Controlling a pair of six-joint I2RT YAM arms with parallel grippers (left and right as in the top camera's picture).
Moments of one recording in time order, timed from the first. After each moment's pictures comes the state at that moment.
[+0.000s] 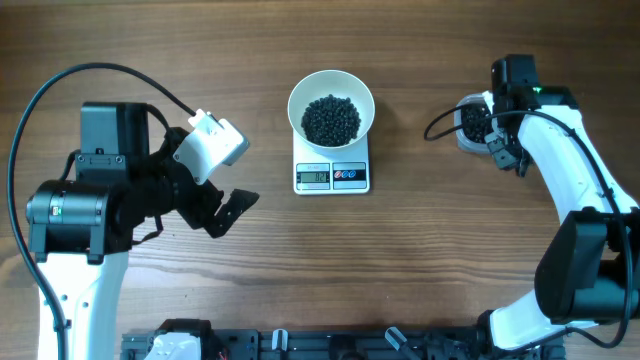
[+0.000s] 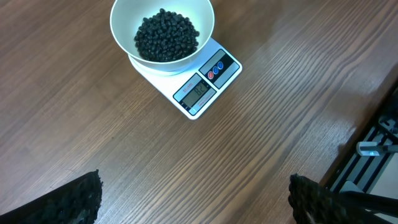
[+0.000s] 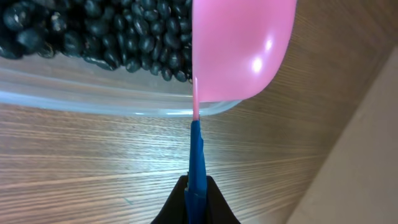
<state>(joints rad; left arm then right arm) -0.06 1.15 1.39 -1.31 0.48 0.65 -0.02 1.75 1.29 -0.98 0.53 -0.39</state>
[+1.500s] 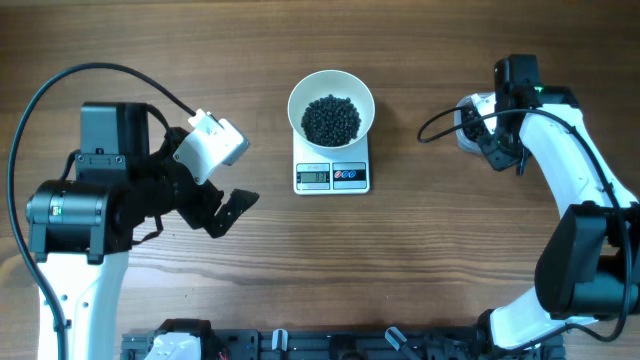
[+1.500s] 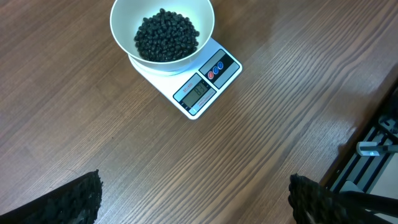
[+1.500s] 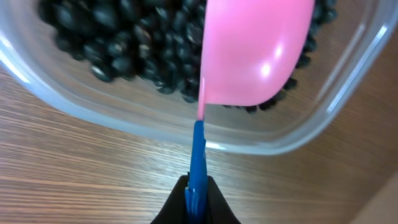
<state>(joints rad) -0.06 1.15 1.39 -1.31 0.48 0.65 -0.04 1.77 1.29 -0.95 0.32 -0.49</state>
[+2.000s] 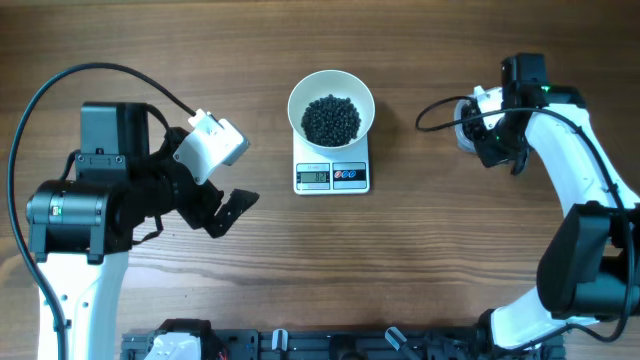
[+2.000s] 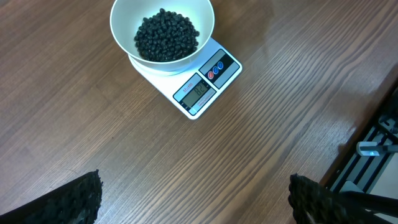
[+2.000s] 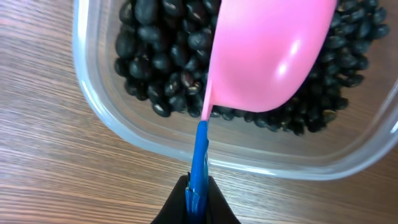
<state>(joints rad) -0.06 1.15 1.39 -1.31 0.48 0.65 -0.07 1.77 1.29 -0.95 0.10 -0.38</state>
